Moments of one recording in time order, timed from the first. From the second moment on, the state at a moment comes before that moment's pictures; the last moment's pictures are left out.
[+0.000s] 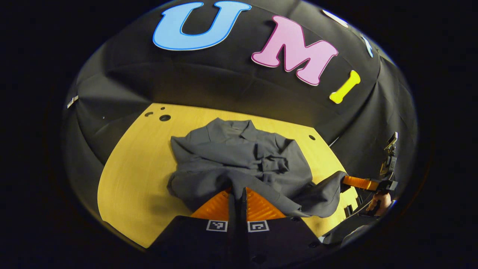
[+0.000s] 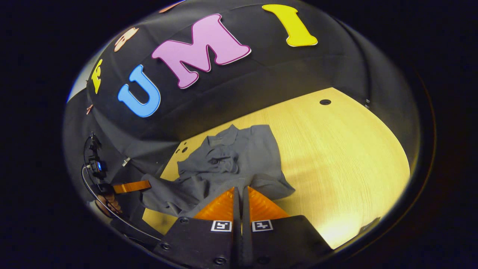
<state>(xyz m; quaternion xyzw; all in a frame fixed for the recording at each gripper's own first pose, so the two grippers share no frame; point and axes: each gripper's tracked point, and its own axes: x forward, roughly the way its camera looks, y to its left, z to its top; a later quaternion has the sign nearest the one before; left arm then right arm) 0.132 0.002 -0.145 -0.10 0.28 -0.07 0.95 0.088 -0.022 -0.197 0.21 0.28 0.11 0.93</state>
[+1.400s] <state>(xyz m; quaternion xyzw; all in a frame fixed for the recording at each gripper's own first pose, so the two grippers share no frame) 0.373 0.047 -0.213 -0.10 0.28 0.03 0.95 0.310 -0.035 -0.307 0.20 0.27 0.07 0.94</state>
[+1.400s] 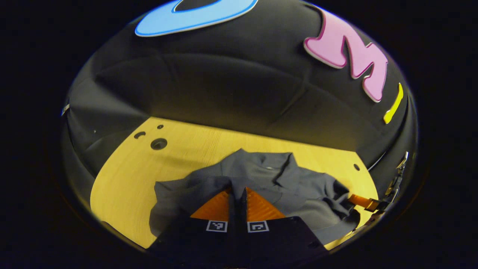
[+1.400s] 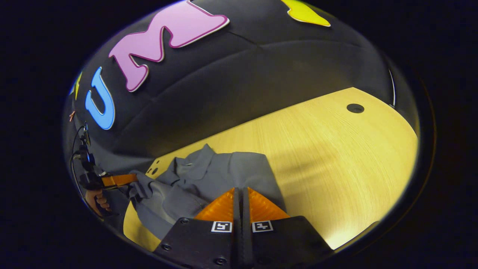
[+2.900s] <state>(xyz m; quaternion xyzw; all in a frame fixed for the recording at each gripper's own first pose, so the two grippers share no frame) 0.162 -0.029 -0.050 -0.05 0.11 -0.05 0.99 0.121 -0.003 -0.043 0.17 0.07 0.18 0.97</state>
